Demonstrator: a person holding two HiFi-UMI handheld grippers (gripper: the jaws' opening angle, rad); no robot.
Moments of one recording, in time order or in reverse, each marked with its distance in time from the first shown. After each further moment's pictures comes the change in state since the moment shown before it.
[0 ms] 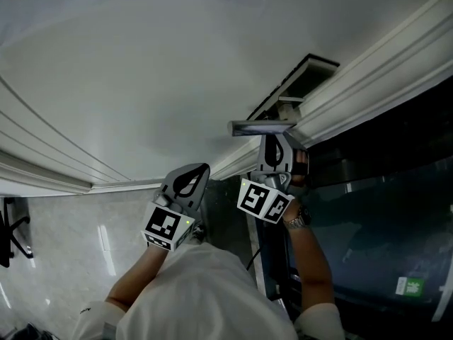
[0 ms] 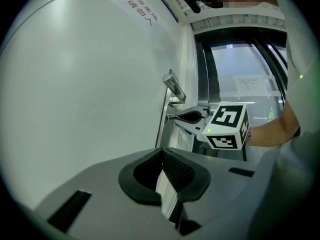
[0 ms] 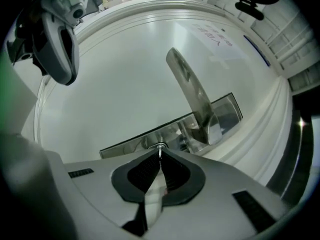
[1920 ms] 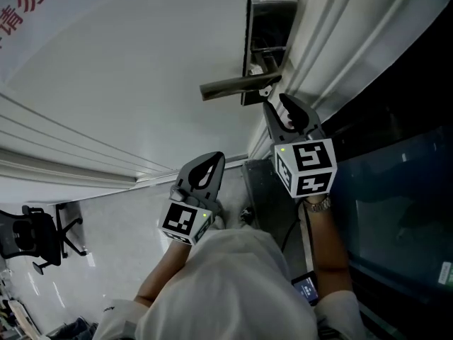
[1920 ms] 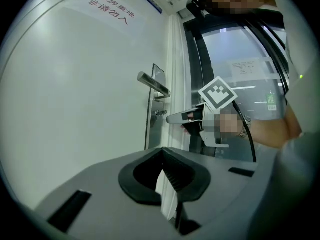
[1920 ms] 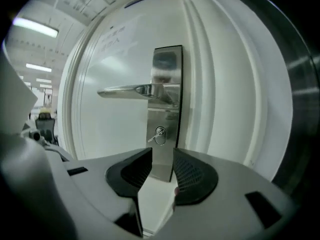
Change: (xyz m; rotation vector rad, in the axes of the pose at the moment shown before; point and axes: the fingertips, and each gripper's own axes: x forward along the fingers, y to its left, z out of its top) left arm -0.002 -0.044 -0.010 0.114 0.082 0.058; right arm -0.014 0.002 -0.031 0.991 -0.013 0.409
